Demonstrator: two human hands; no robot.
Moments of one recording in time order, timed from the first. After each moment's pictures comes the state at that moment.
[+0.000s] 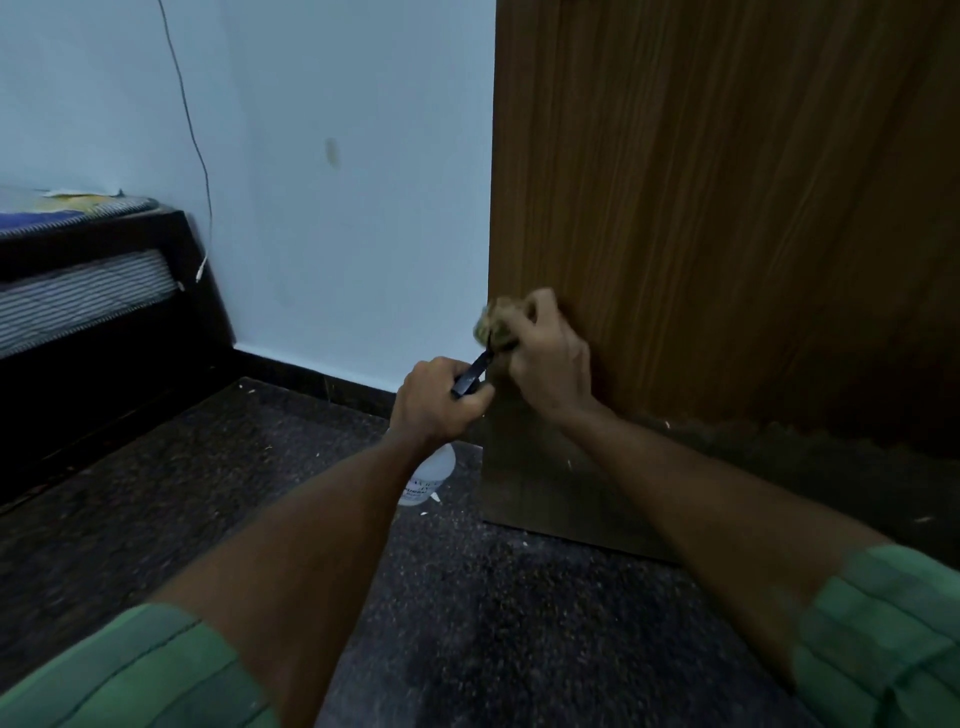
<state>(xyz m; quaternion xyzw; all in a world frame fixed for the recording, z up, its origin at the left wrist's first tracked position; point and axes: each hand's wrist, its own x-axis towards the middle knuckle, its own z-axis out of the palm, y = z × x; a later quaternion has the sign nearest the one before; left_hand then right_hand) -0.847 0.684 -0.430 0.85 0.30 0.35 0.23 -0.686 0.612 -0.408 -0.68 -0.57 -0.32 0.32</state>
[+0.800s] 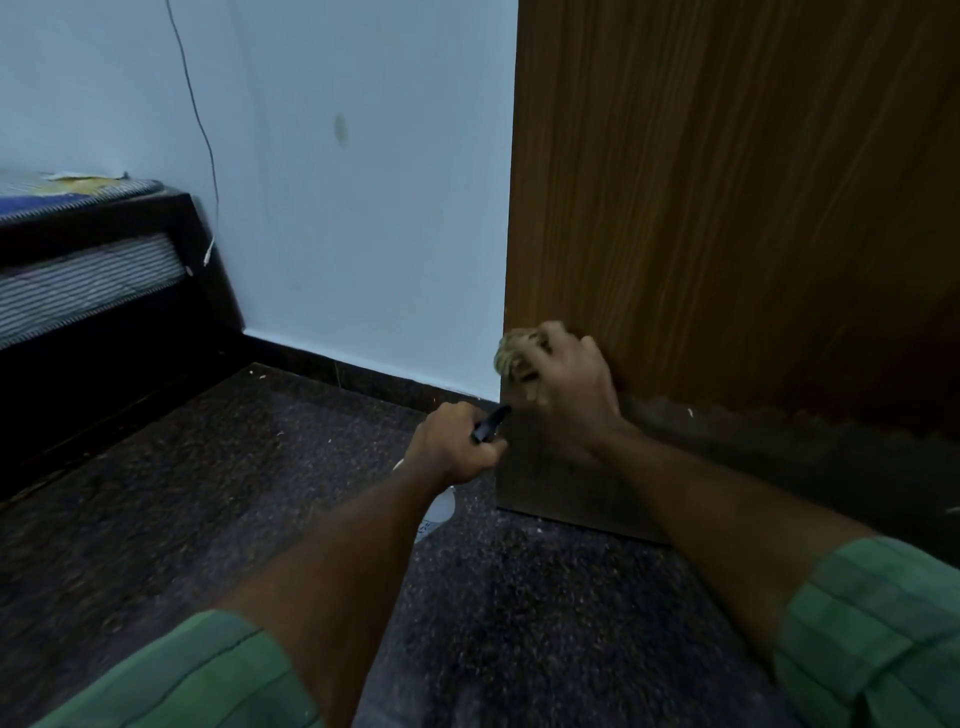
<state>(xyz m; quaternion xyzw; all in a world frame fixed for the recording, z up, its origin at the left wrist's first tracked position) -0.858 0.684 -0.488 0.88 0.34 0.19 0.25 -0.671 0.606 -0.459 -0.69 -0.60 -0.36 0.18</state>
